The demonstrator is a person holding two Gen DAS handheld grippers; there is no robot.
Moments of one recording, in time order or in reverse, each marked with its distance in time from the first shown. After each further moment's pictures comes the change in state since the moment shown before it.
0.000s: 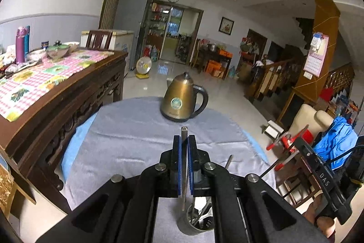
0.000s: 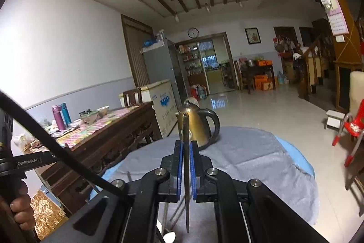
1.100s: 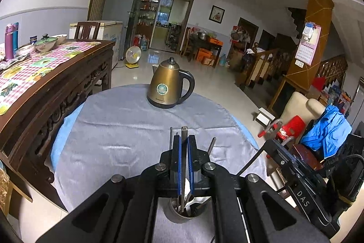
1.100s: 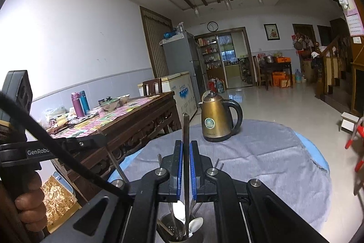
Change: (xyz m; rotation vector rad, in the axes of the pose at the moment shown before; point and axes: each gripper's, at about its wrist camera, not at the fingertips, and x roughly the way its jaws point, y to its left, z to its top) left arm 0.015 -0.022 -0.024 0.022 0.096 -0.050; right arm -0.002 0.029 -0.028 -0.039 0.058 0.107
